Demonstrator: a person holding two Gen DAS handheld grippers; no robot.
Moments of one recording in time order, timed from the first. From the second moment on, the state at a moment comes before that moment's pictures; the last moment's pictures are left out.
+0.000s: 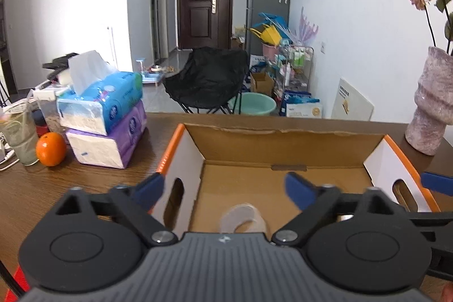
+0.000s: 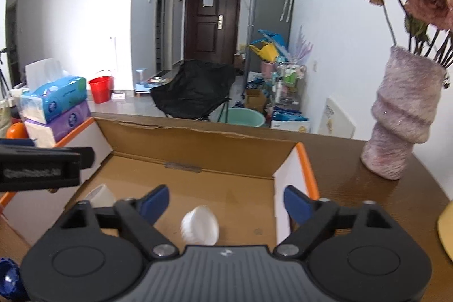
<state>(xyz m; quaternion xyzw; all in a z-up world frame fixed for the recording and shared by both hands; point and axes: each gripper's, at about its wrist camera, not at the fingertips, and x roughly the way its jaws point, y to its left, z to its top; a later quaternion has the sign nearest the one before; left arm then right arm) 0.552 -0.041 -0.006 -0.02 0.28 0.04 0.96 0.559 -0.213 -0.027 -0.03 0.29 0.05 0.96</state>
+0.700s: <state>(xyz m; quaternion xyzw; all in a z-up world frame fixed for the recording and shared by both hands) 0.544 -0.034 0.003 -0.03 0.27 0.05 0.96 0.549 -0.218 -0.013 -0.02 0.28 0.05 0.96</state>
